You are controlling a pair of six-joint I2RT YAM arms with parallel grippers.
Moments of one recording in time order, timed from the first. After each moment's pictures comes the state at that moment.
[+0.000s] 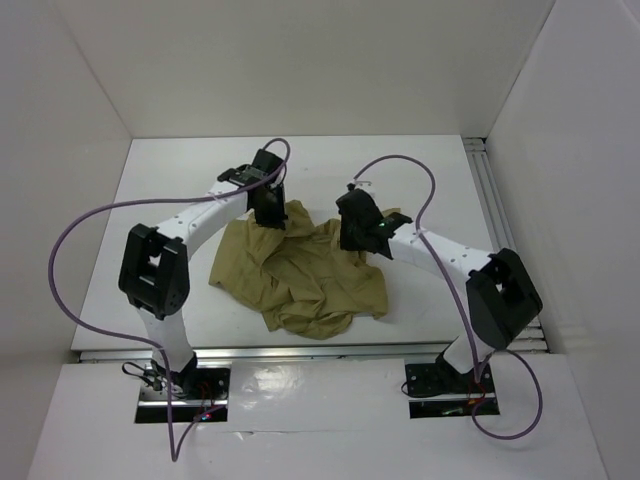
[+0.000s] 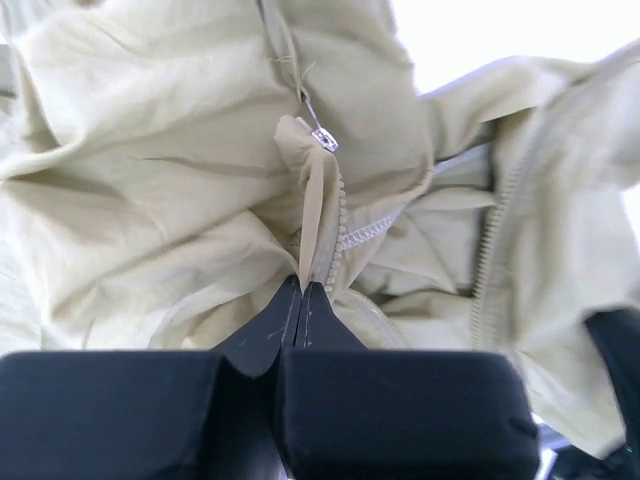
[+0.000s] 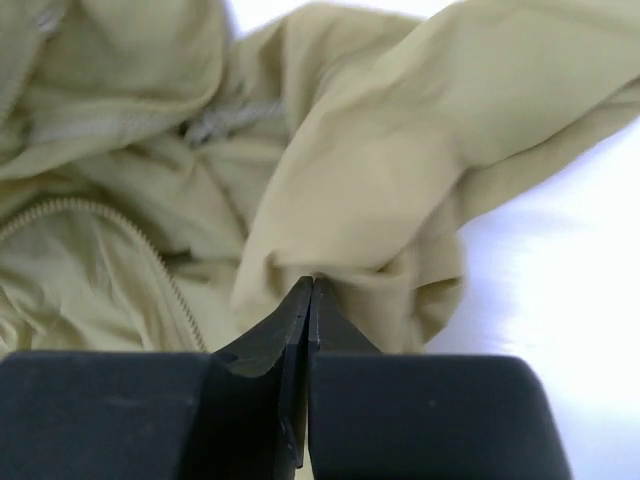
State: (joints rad) left arm -0.45 1.85 1.52 -0.75 0.00 -0.54; right arm 0.68 1.59 1.09 -0.39 0.25 0.56
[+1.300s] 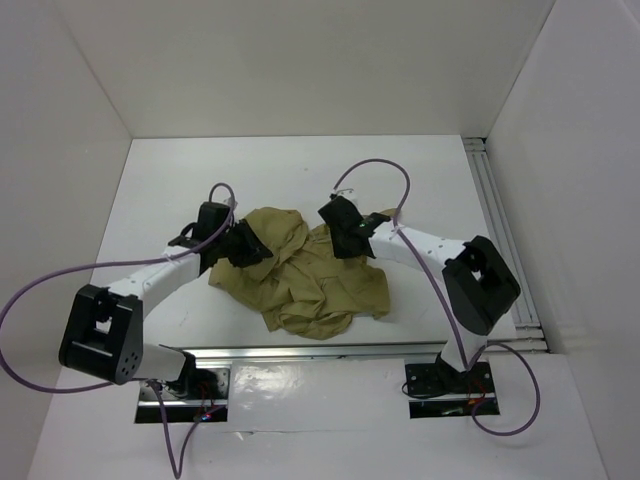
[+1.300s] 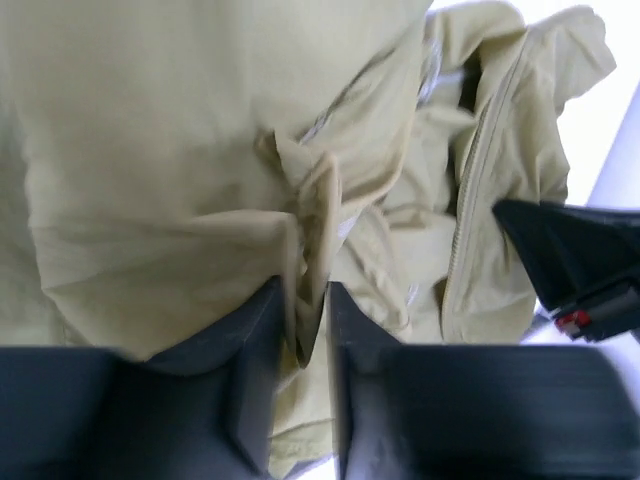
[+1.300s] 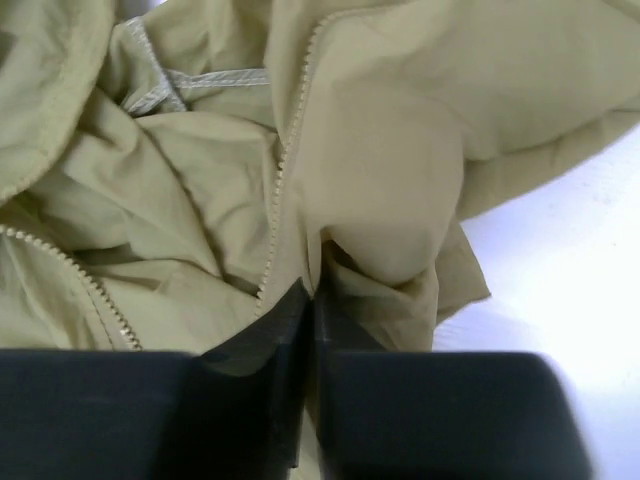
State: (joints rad) left arm -0.26 1.36 0.73 -0.19 0.33 -0.82; right arm 0.73 1.71 1.16 -0.46 0.32 0.47
